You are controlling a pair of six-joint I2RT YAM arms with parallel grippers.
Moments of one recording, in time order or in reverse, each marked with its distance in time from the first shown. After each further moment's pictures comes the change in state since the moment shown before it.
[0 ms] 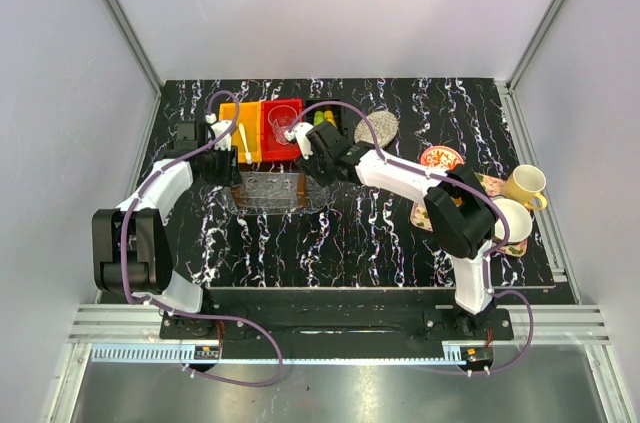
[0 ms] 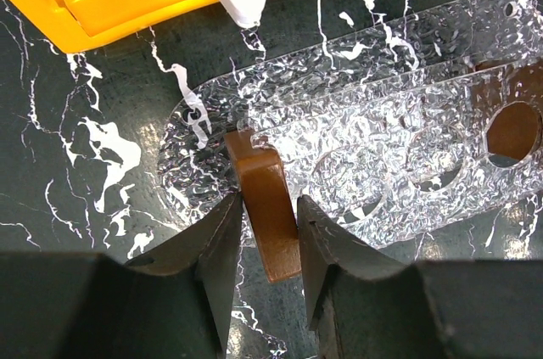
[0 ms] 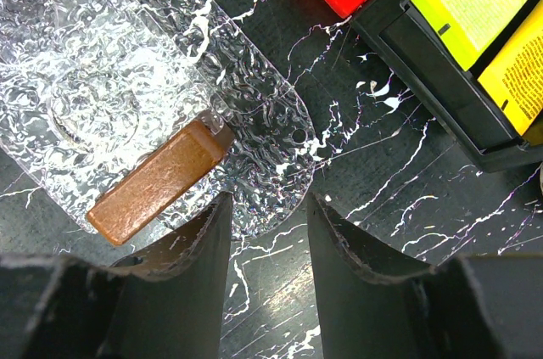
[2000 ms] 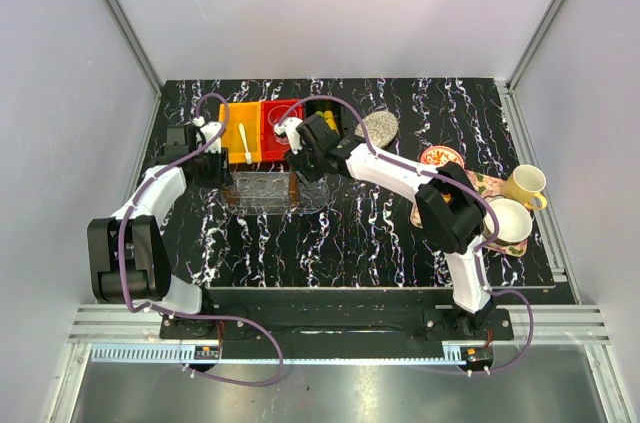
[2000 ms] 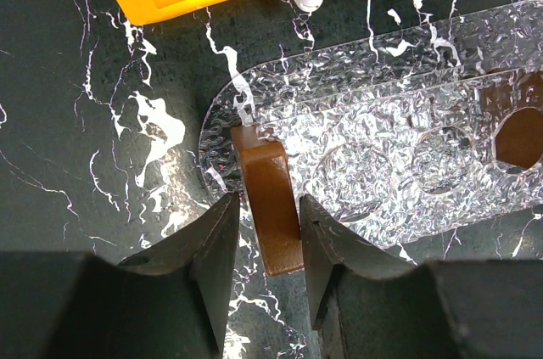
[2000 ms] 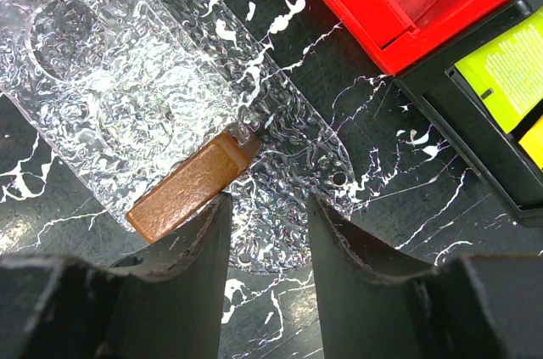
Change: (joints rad) left arm 0.057 -0.048 -0.050 0.029 -0.036 0.002; right arm 0.015 0.079 0.148 -0.056 -0.083 0.042
